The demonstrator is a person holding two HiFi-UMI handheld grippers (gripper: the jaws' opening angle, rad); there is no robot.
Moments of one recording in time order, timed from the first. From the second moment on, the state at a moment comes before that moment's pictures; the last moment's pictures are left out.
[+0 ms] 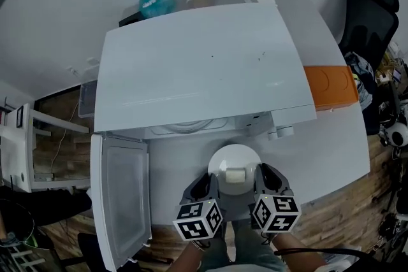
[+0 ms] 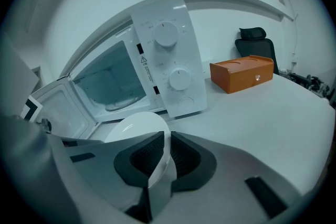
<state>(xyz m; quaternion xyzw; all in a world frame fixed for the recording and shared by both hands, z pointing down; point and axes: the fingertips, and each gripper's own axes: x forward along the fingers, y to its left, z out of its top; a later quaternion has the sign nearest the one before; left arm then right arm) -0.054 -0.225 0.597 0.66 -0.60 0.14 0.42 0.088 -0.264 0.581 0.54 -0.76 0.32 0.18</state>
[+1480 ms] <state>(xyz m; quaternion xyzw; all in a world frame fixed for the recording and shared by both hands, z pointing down) -0.164 -0.235 0.559 0.62 -0.67 0.08 0.39 -0.027 -0.291 0.543 0.49 -0.80 0.30 0.16</state>
